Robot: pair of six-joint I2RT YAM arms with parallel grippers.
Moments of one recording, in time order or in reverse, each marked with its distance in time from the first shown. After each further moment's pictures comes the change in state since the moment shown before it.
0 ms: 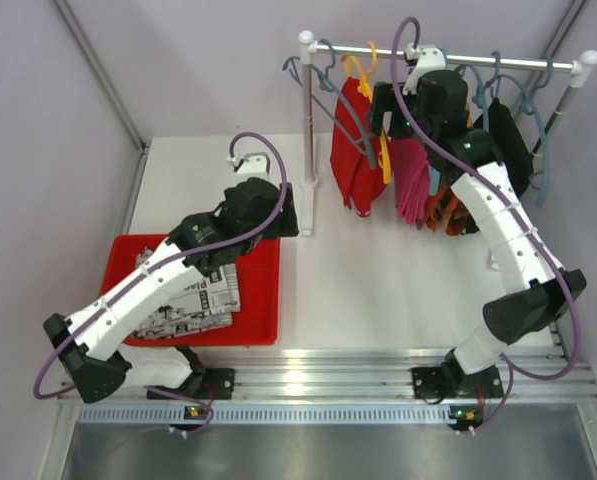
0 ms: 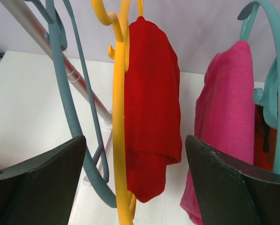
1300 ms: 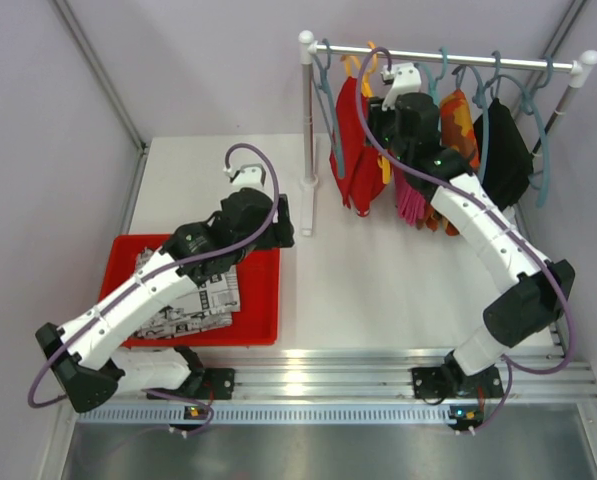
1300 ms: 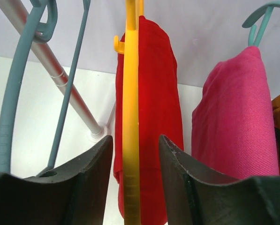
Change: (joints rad) left arm 0.013 -0.068 -0.093 0.007 0.072 -0.009; right arm 0.073 0.000 -0.227 0.291 0.133 -0.079
